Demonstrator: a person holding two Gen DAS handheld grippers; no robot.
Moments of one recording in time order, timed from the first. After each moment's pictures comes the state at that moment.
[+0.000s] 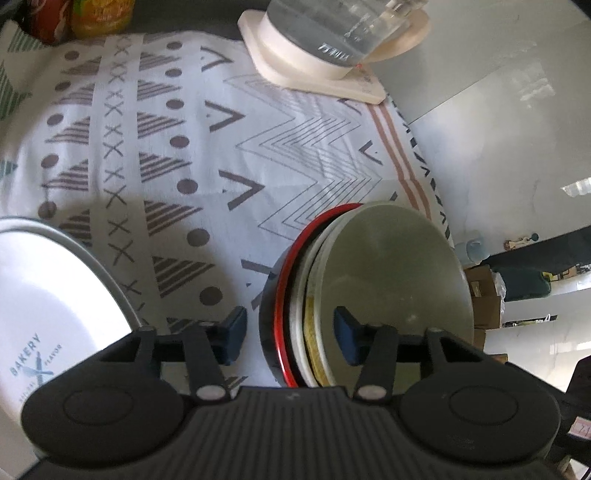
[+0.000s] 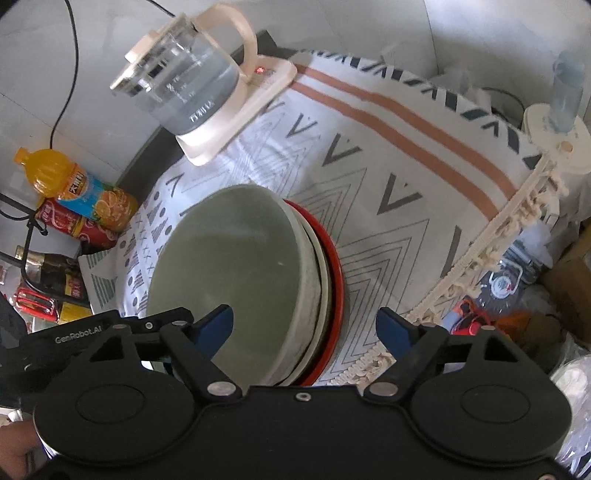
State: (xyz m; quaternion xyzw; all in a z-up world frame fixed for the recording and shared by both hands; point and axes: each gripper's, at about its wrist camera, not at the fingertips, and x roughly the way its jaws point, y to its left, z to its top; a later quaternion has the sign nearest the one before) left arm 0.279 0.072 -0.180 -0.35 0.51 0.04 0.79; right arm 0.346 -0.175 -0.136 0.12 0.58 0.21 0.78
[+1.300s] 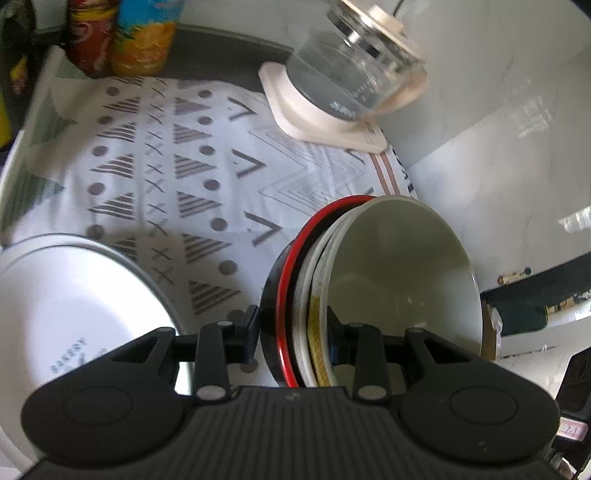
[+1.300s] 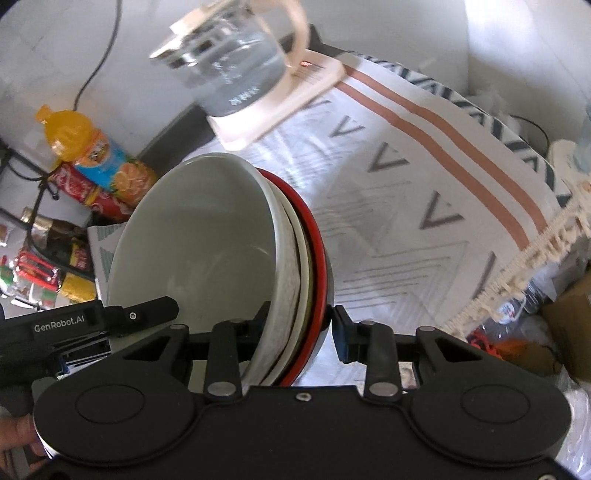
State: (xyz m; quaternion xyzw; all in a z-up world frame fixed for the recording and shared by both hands) left arm 0.242 0.096 -0.143 -0.35 0.45 0.08 0.82; right arm 0.339 -0.137 -0.117 0.06 0.56 0.25 0.78
